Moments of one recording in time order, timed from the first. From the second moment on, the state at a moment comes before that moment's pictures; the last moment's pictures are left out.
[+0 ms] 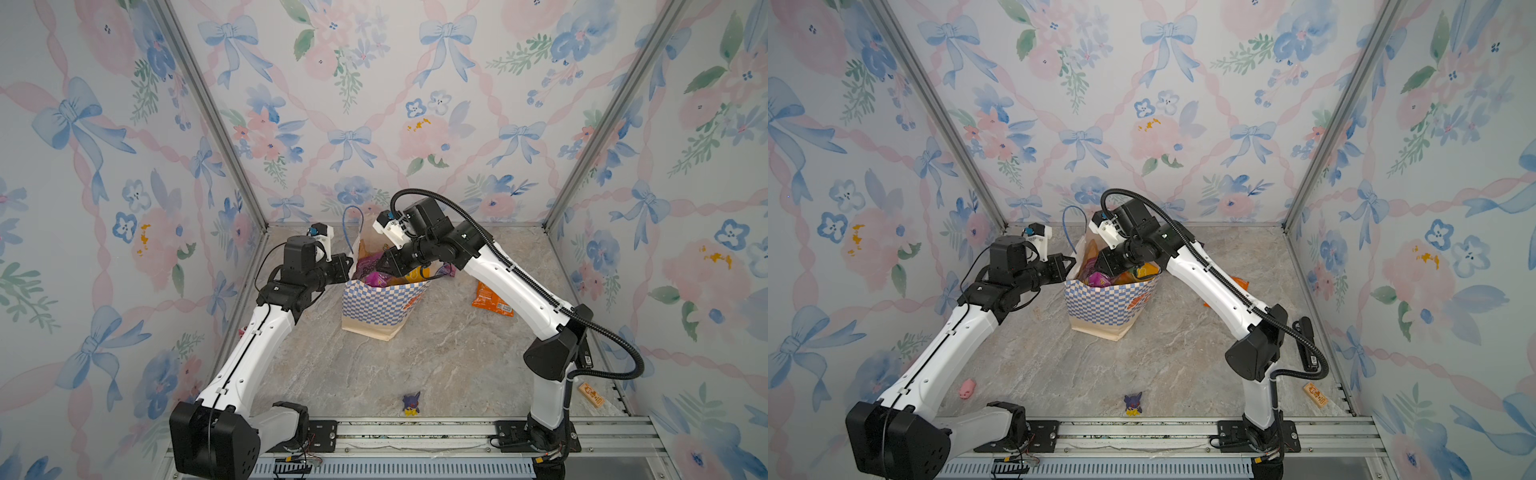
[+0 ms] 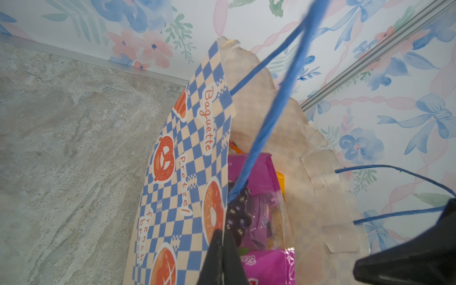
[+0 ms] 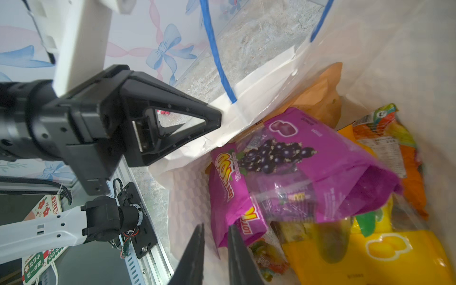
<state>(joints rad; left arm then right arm) -0.20 1.19 1.07 -0.38 0.34 -0.42 0.79 1.94 2.19 -1.02 -0.35 0.17</state>
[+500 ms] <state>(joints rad) -0.20 1.20 1.07 -0.38 0.34 -0.42 0.83 1.84 2.14 -1.05 -0.12 0.16</state>
